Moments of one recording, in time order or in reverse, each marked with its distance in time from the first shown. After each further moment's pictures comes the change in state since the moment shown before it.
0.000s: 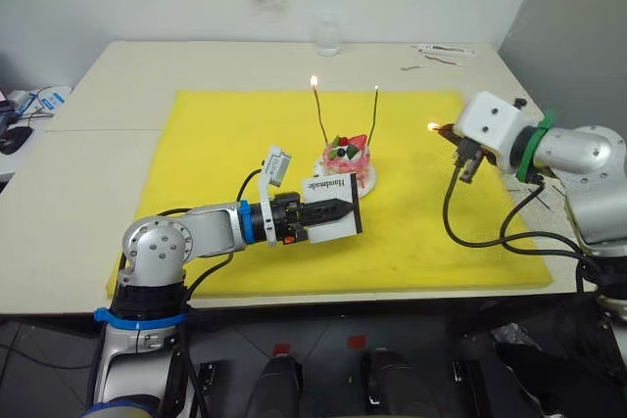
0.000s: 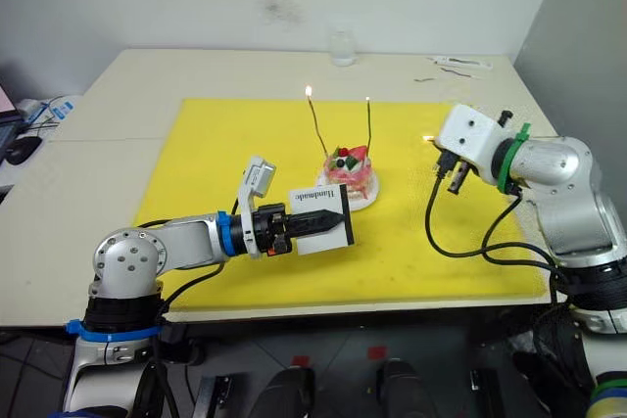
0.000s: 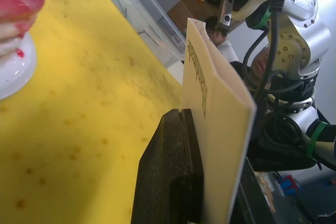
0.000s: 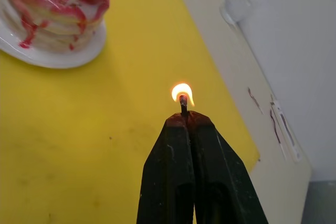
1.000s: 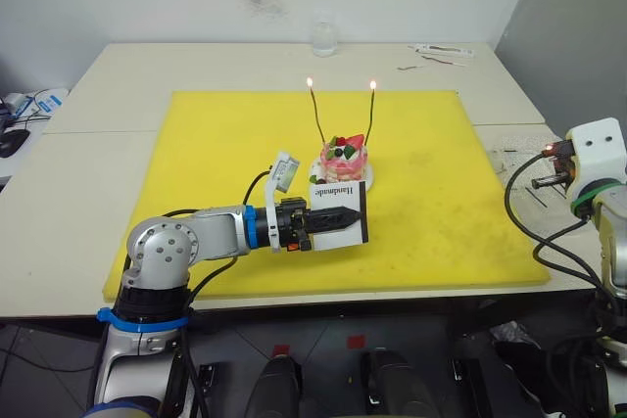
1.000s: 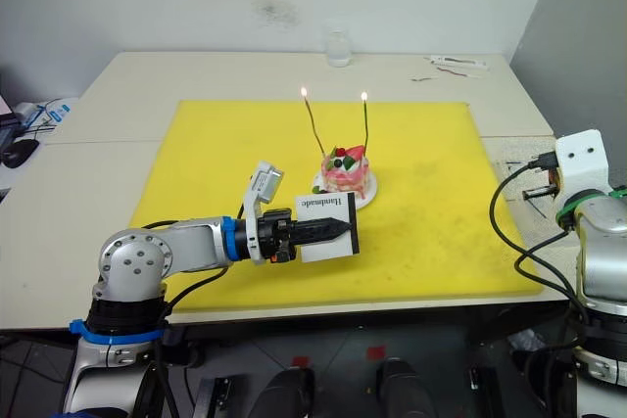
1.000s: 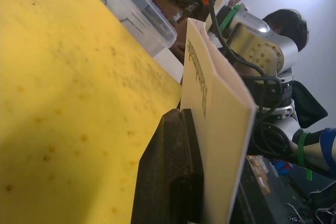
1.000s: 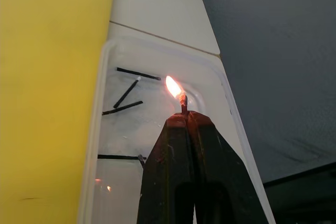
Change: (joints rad) left arm 0.006 -0.001 -0.031 -0.035 0.036 -0.001 -0.057; right arm 0.260 0.178 -0.403 0.022 0.014 0.401 -0.482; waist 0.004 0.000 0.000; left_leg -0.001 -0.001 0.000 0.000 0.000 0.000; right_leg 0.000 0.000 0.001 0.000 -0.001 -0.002
